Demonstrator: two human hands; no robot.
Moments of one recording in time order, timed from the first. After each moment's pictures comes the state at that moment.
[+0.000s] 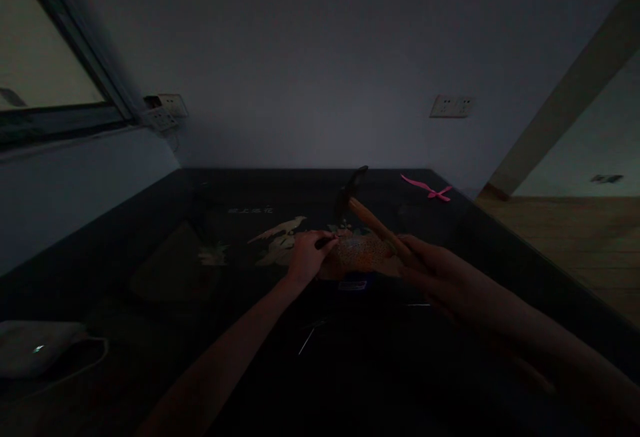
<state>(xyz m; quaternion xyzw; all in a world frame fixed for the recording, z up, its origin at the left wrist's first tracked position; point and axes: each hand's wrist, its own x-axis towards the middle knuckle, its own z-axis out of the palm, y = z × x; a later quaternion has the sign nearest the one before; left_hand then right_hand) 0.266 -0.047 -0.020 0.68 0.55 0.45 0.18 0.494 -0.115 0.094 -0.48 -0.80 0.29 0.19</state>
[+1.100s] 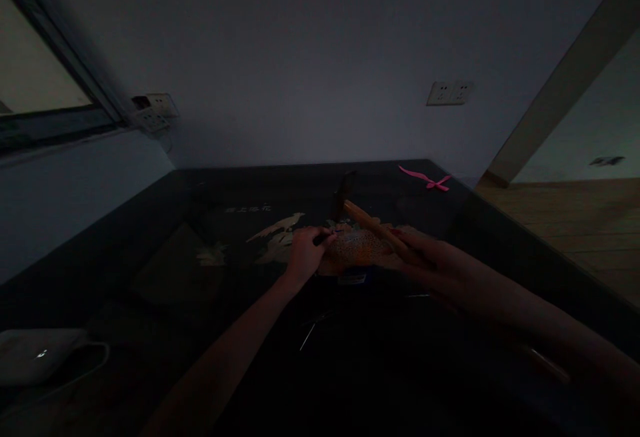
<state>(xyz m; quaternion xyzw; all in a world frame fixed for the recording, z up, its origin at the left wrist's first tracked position) 0.266 -0.044 -0.025 0.69 0.55 0.44 0.15 0.499 -0.113 0.088 -0.46 -0.82 0.27 0.21</state>
